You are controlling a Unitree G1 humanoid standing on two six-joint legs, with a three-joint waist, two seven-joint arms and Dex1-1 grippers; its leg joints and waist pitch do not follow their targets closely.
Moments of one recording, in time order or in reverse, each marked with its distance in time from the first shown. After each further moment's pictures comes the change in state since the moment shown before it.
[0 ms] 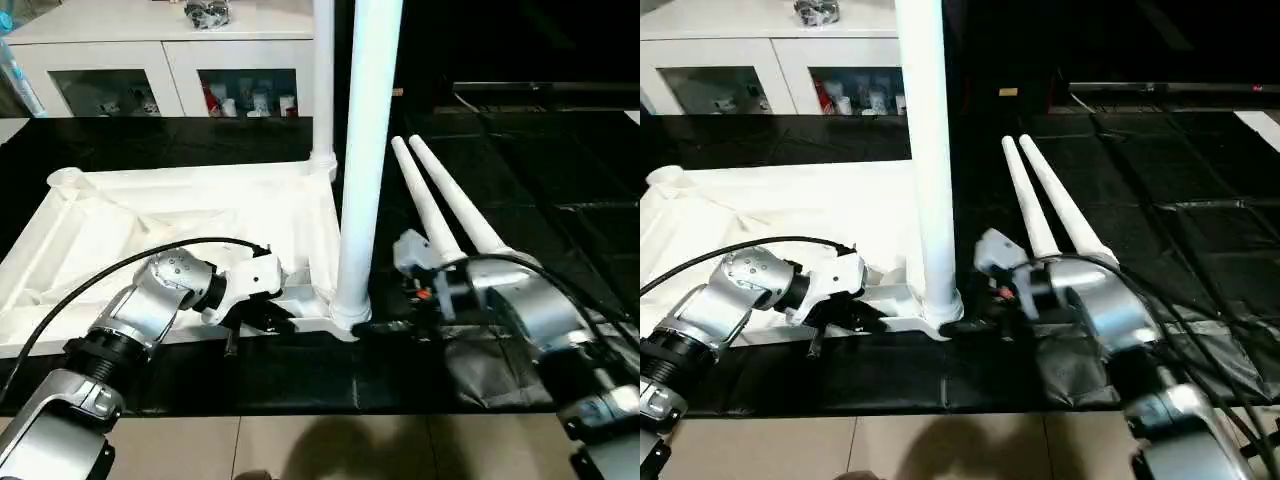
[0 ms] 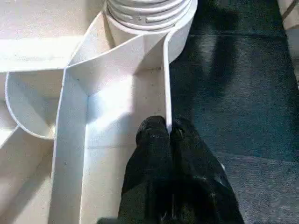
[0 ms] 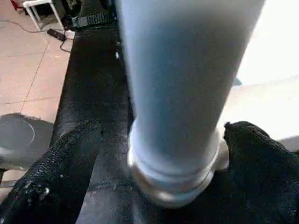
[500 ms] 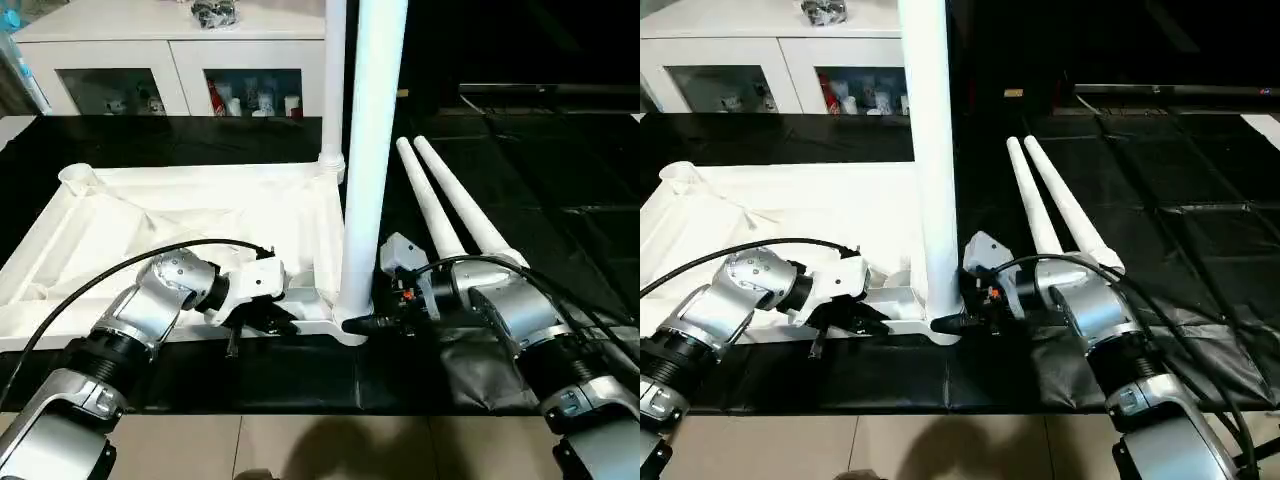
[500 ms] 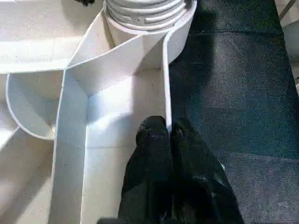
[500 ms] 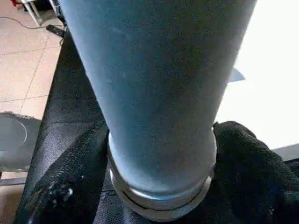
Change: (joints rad) left arm -0.002 -0.003 -0.006 0.002 0.008 -0.018 -0.002; right arm -0.033 0.045 0.018 0.117 -0.027 -0.042 -0.013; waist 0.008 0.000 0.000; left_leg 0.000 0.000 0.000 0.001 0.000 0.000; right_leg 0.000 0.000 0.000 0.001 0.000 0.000
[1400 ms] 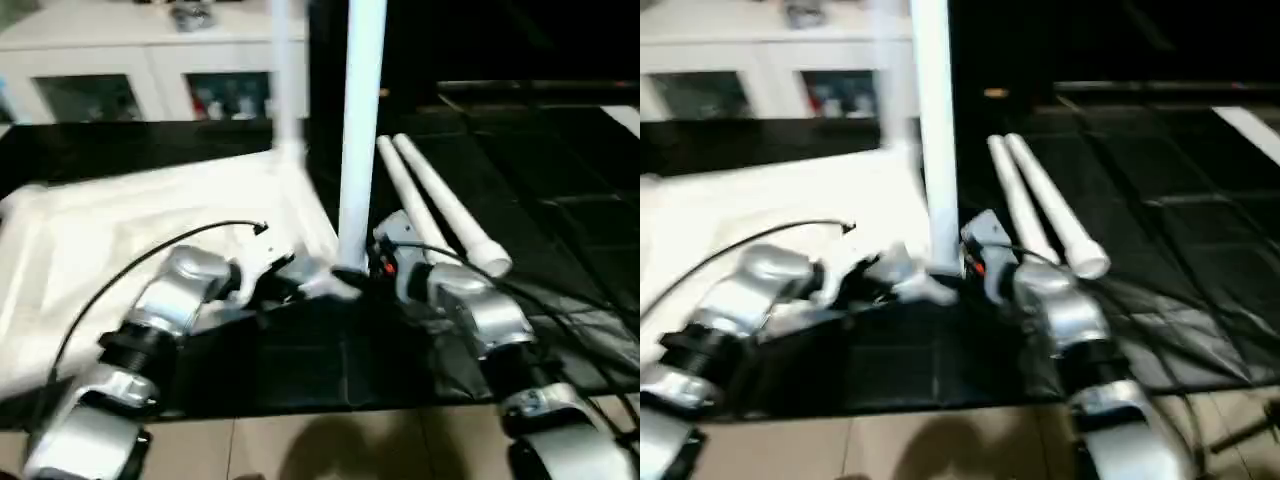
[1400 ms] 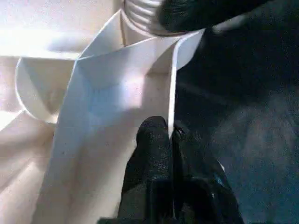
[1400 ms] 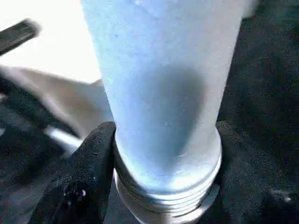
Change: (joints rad) left arm -0.035 -0.210 0.152 -0.011 0.002 0.440 0.394; right arm -0.009 0.264 -0.216 0.096 -0.029 0.067 -0.648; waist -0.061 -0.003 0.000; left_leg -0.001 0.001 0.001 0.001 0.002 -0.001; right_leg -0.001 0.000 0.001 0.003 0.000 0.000
